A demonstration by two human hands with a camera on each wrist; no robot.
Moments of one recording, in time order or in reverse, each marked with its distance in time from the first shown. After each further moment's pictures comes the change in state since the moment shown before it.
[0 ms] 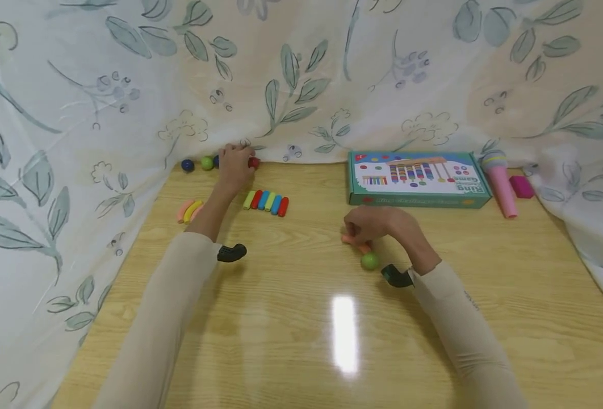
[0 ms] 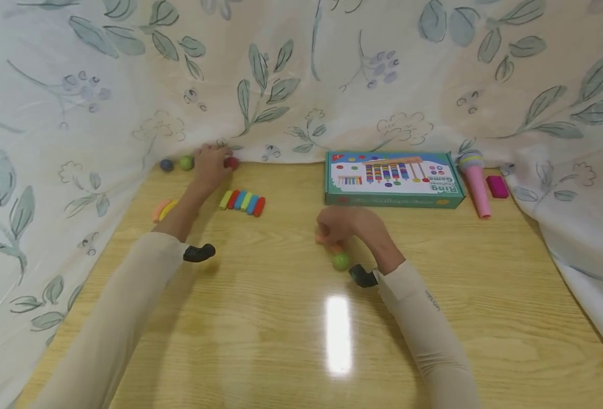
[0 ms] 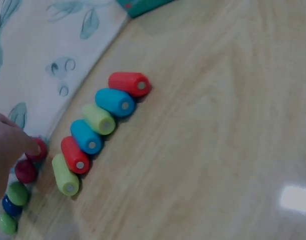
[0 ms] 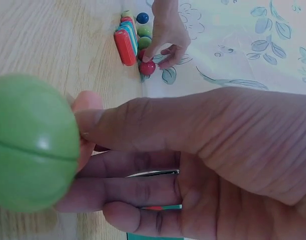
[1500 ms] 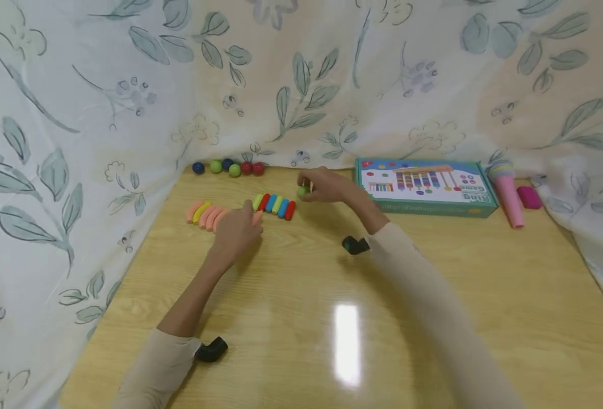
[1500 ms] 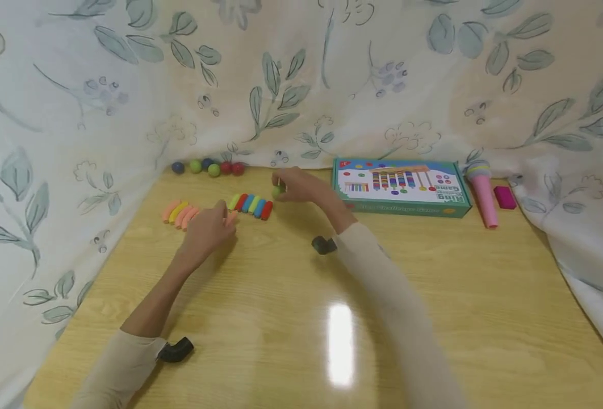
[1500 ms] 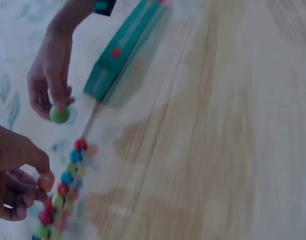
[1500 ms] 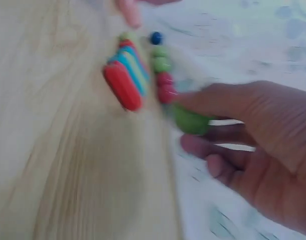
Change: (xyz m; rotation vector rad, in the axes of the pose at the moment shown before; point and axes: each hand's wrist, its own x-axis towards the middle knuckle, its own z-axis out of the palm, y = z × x) left_hand -0.153 0.050 -0.048 -0.064 -0.167 -0.077; right_hand 0.107 -0.026 -0.061 0.017 0.420 -0.195
